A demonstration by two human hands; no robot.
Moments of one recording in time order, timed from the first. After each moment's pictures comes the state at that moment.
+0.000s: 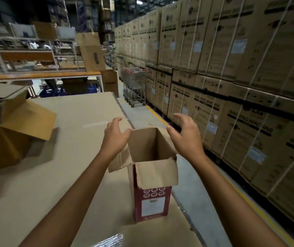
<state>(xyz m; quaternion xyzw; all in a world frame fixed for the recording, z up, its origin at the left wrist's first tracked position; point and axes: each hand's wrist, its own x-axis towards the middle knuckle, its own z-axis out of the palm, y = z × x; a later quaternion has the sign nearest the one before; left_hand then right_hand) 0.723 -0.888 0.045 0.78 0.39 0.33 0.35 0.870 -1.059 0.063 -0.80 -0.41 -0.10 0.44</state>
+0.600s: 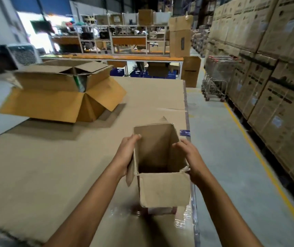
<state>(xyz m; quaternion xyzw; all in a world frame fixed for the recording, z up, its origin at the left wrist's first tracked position) 0.716 -0.951 0.001 0.49 0.50 0.41 0.59 0.904 -1.019 0.012 -0.59 -0.43 0.44 0.53</state>
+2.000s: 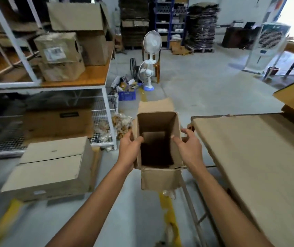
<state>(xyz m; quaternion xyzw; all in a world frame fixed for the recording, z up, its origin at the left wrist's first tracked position) -0.021 -1.255 -0.084 0.07 0.70 0.70 0.15 0.070 -1.089 -0.076 -0.31 -0.78 0.50 0.22</state>
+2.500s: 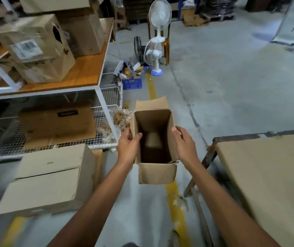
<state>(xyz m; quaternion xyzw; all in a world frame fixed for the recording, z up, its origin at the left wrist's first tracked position) -0.273 -1.132 -0.143 -0.01 0.76 0.64 0.13 -0.185 -0.970 -0.130 -0.29 -0.77 0.56 0.14</state>
